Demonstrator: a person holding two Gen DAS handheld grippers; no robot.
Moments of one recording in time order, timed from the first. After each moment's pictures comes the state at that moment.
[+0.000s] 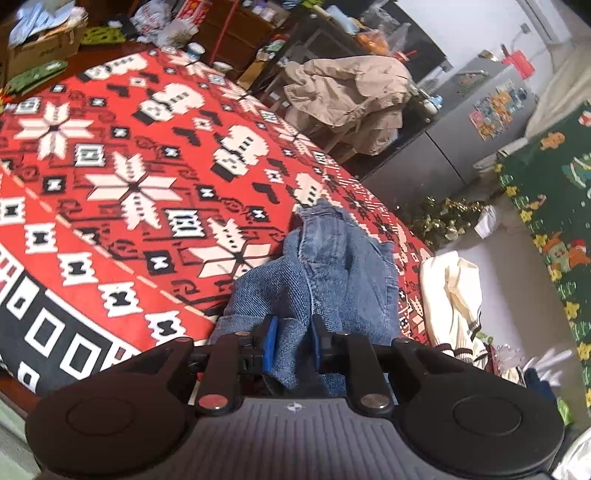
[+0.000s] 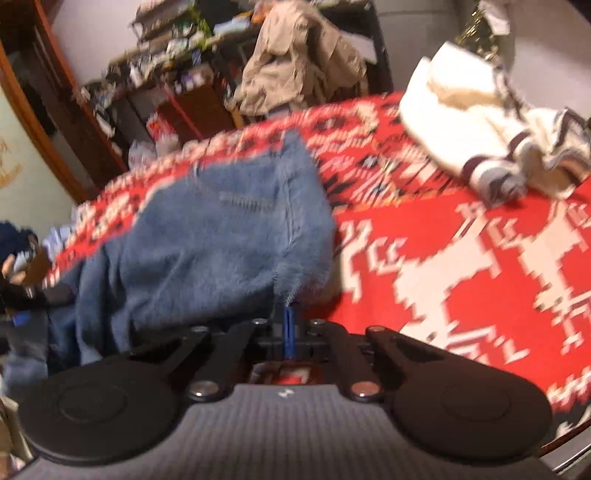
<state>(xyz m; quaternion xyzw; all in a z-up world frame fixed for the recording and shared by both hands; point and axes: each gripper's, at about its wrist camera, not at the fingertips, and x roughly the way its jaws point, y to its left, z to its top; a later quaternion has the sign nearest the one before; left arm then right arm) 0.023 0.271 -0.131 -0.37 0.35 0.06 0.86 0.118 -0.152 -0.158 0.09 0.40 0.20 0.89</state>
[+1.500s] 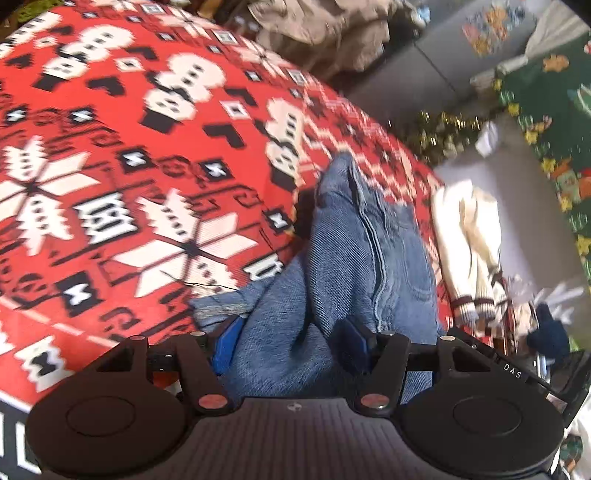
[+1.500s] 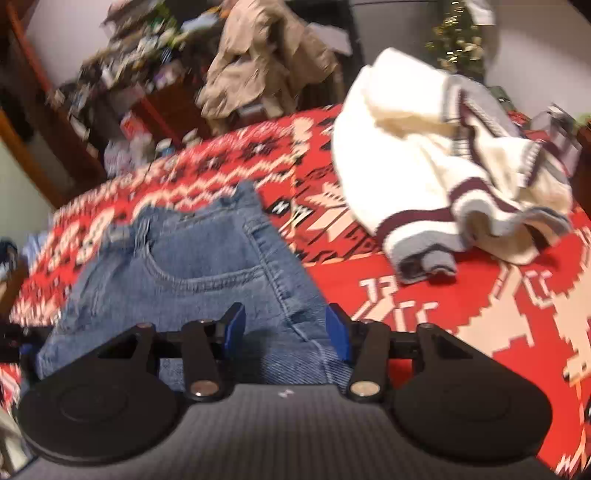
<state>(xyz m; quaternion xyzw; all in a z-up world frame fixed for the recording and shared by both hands) 0.126 0.272 -0.175 -0.33 0.48 -0.03 0.81 0.215 -0.216 -0.156 0.07 0.44 0.19 0.88</state>
